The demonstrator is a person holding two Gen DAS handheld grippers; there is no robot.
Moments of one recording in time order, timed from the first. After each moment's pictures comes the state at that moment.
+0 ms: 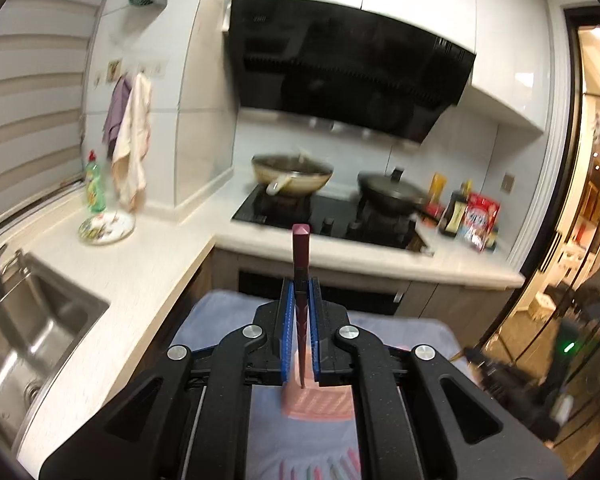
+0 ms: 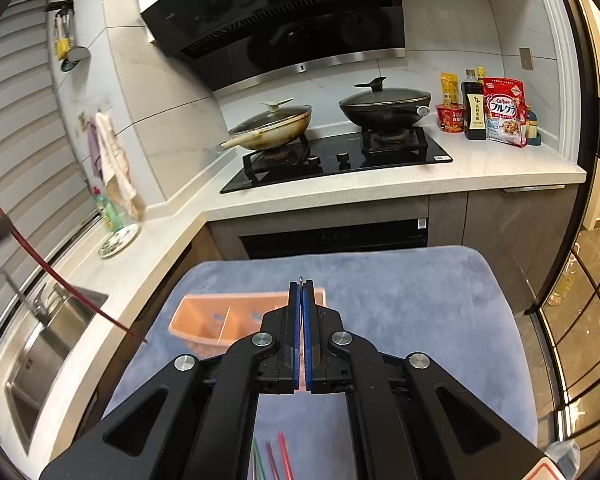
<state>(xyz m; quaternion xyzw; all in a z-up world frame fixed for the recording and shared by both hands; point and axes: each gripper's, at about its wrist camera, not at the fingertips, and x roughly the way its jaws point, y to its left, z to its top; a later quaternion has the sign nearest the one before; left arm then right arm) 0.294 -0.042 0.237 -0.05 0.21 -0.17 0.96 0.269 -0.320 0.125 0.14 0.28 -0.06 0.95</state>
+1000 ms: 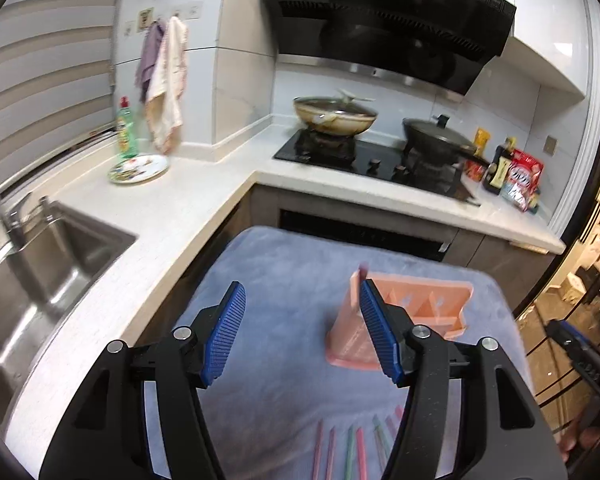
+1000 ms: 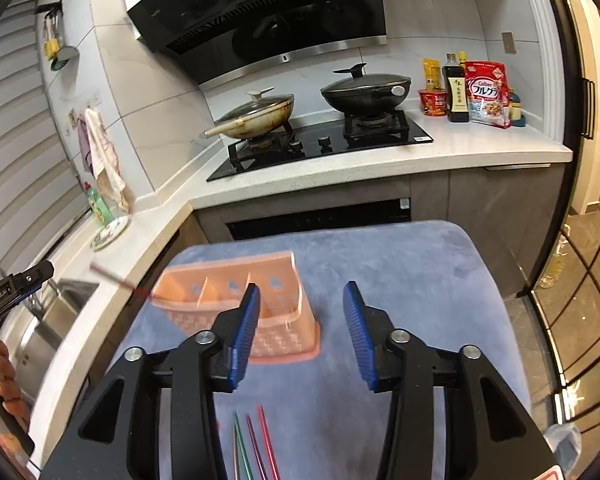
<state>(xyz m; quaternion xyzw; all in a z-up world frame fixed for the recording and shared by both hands) 0.280 -0.016 0.142 -0.03 0.31 -0.10 0.95 0.197 -0.328 0.104 0.14 0.30 -0.07 0.94</state>
